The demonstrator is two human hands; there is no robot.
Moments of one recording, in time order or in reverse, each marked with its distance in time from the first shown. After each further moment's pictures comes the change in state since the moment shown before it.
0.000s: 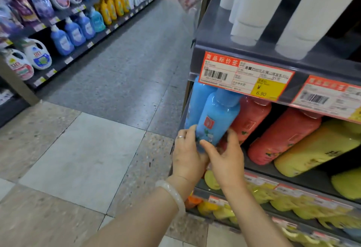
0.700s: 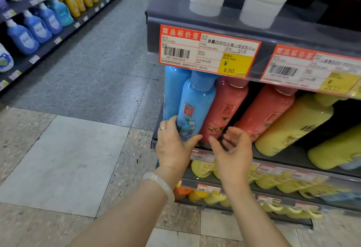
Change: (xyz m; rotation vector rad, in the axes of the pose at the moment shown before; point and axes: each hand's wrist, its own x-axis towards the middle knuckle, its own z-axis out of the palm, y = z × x) left_hand 0.004 0.001 0.020 0.070 0.003 -0.075; right_hand -0.010 0.034 -0.031 -0.009 0.289 0.136
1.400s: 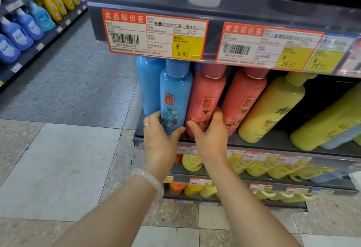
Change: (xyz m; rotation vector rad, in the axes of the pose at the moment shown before) left_hand -0.003 0.007 0.014 -0.099 0.010 -0.061; right_hand 0.027 0.008 0.007 -0.155 -0.049 -0.069
